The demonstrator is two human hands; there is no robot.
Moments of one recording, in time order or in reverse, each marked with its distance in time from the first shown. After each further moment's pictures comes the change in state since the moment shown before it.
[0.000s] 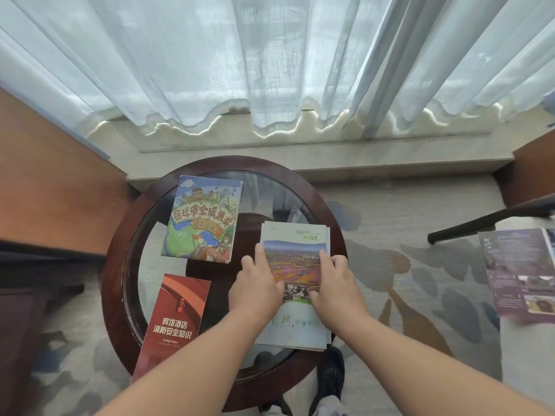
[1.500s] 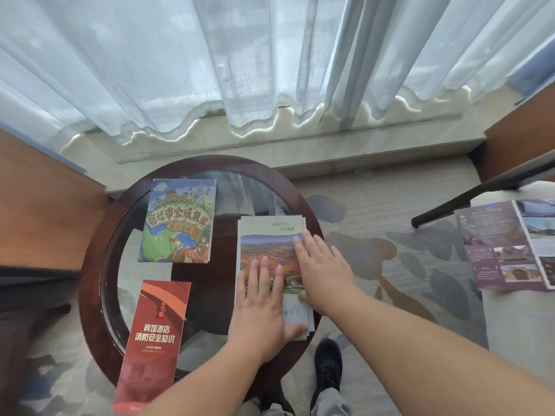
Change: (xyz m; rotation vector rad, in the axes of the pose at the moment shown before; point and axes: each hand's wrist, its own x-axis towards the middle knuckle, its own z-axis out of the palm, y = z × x) left_hand -0.032 -0.018 0.071 0.571 -0.110 0.376; right_hand 0.016 0.020 0.001 -0.396 -0.138 -0.209
